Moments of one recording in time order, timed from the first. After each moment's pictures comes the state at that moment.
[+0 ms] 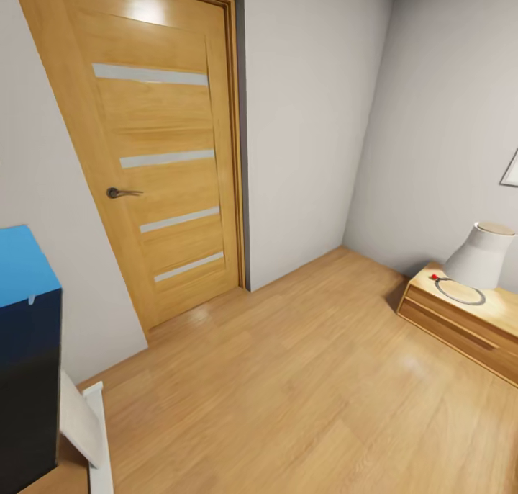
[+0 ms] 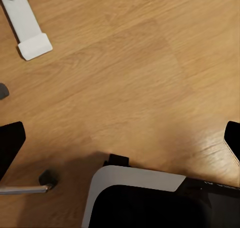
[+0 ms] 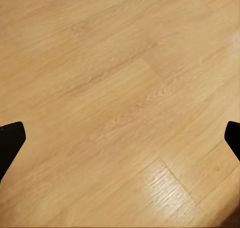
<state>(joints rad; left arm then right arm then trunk) 0.00 0.03 0.00 -0.29 0.22 -0.42 0.00 -0.03 -0.07 -0.03 -0.28 0.02 -0.66 0.00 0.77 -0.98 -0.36</state>
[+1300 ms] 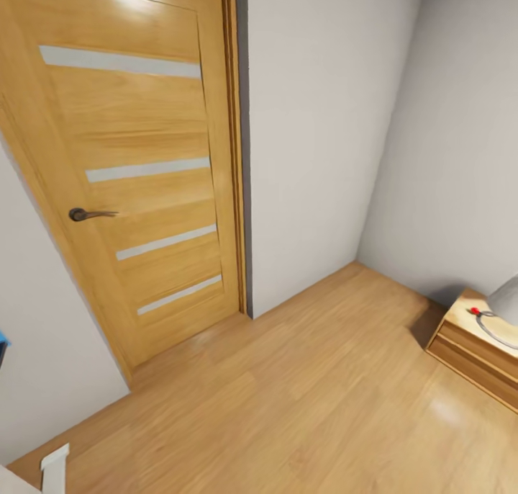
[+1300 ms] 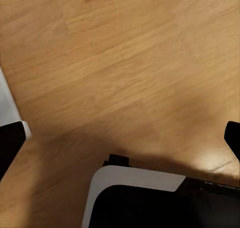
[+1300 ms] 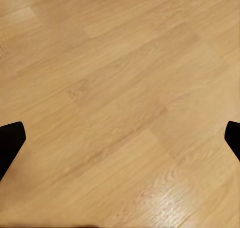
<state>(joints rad) 0.00 0.03 0.00 -0.29 0.22 -0.42 0.00 -0.03 -0.07 -0.03 -0.28 0.02 -0.66 0.00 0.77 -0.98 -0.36</state>
